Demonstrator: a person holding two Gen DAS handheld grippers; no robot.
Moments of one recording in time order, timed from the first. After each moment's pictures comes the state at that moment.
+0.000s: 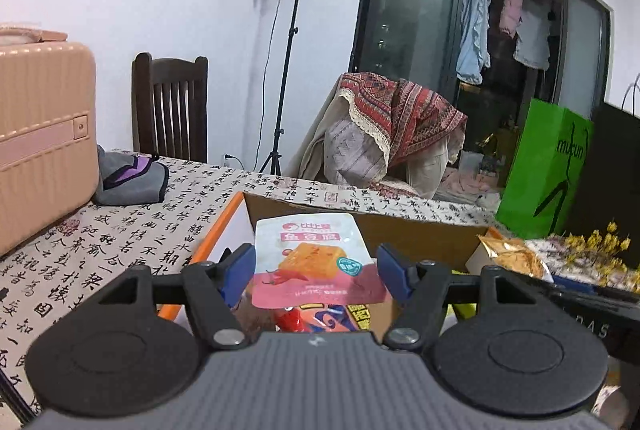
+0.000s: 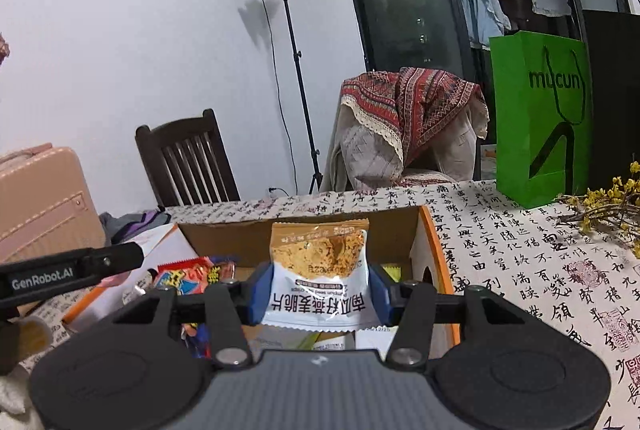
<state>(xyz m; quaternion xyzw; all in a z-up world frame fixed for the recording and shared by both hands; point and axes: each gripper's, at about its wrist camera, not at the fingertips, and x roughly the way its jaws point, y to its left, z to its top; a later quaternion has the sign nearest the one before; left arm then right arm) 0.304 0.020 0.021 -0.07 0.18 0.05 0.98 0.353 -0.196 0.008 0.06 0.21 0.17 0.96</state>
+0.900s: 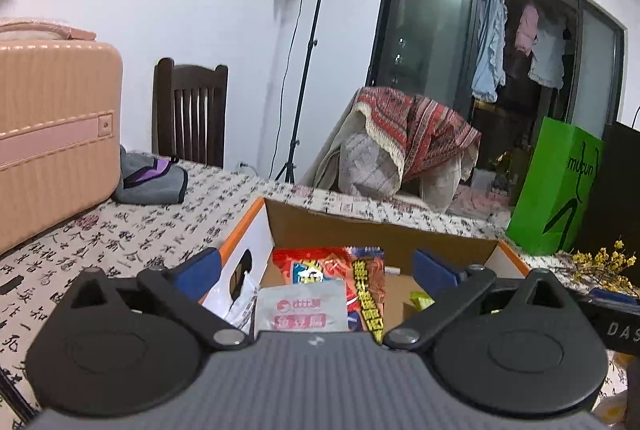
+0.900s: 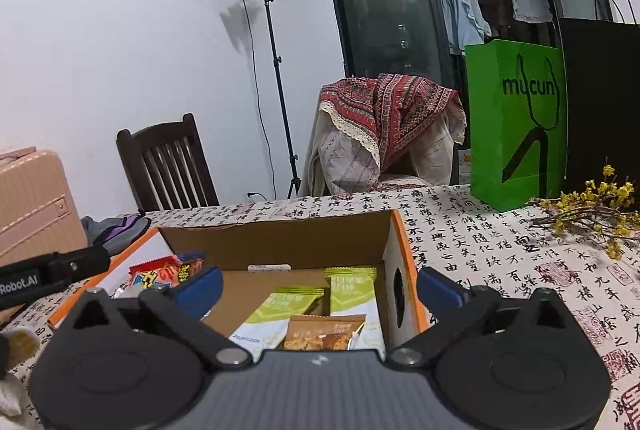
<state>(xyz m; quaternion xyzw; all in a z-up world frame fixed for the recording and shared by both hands) 0.290 0.027 0.025 -0.10 0.17 0.08 0.98 0.340 -0.206 0.015 0.06 0.20 0.13 0.97</state>
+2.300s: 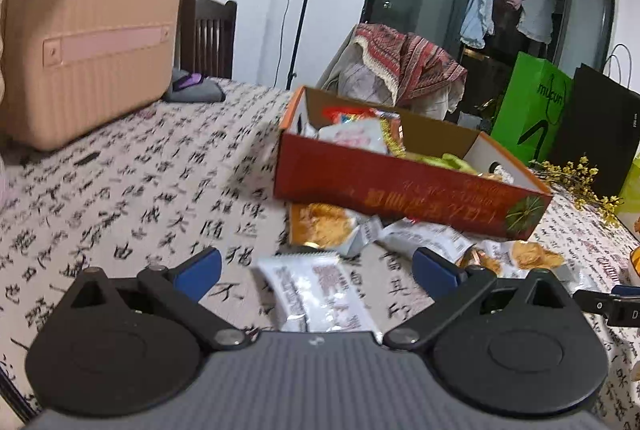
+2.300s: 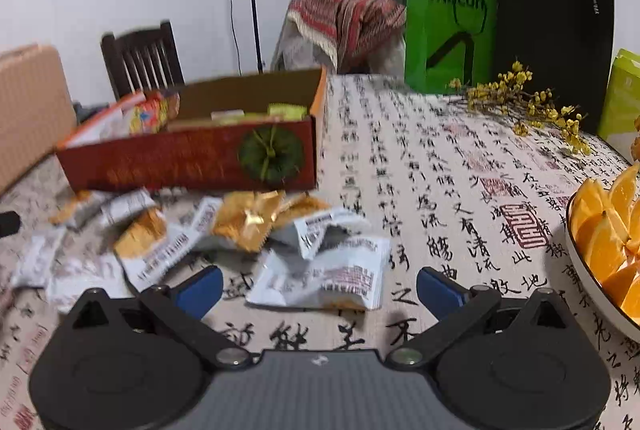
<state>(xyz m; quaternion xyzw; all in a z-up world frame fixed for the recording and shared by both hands) 0.145 0.062 -0.027 -0.11 0.25 0.05 0.96 0.209 -0.269 -0.035 0.00 0.33 0.09 0.94</state>
